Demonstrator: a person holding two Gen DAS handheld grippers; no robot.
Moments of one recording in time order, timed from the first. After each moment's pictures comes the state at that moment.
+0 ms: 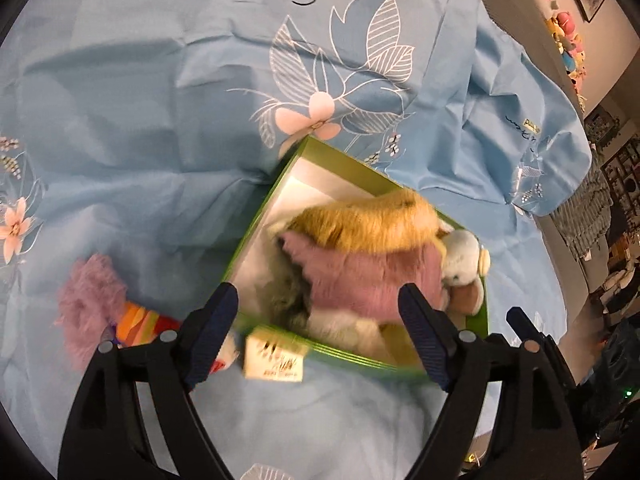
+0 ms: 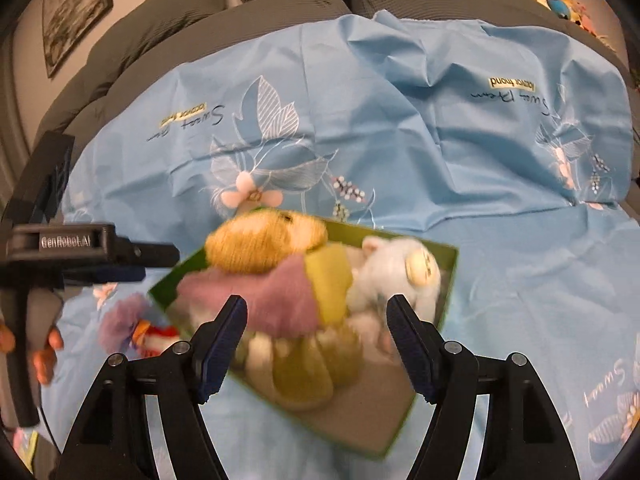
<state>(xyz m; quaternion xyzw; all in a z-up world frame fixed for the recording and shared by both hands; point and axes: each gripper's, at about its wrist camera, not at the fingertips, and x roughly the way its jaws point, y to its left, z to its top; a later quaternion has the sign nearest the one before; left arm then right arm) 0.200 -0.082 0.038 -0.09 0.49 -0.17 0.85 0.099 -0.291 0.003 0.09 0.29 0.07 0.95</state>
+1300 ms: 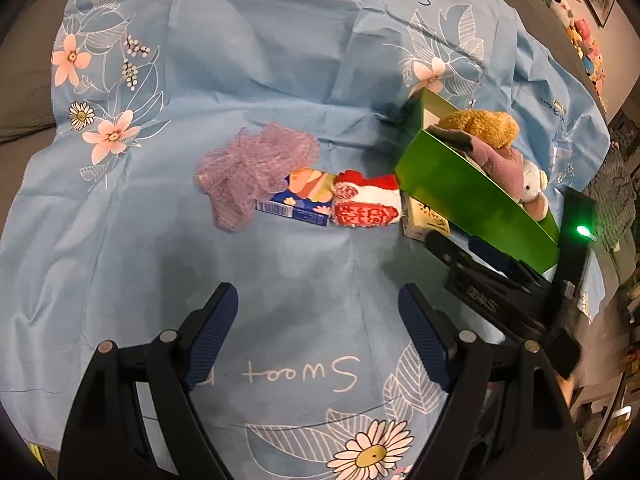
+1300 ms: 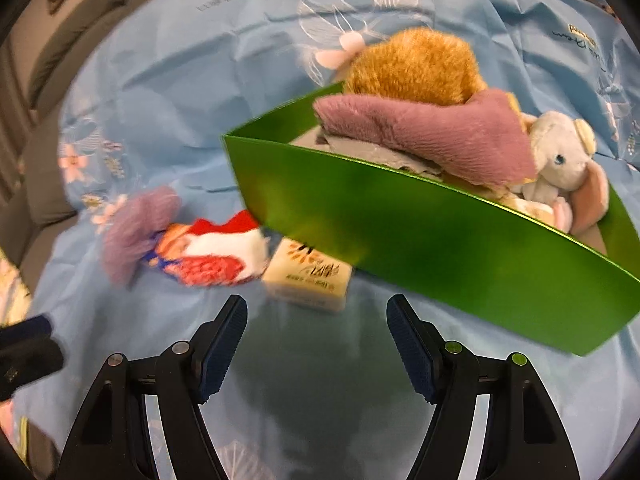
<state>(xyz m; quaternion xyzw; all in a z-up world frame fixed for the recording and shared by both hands) 0.071 0.058 -0.025 -0.08 0.47 -0.10 0.87 0.112 -0.141 -0.088 0.06 0.39 0.06 0.92</state>
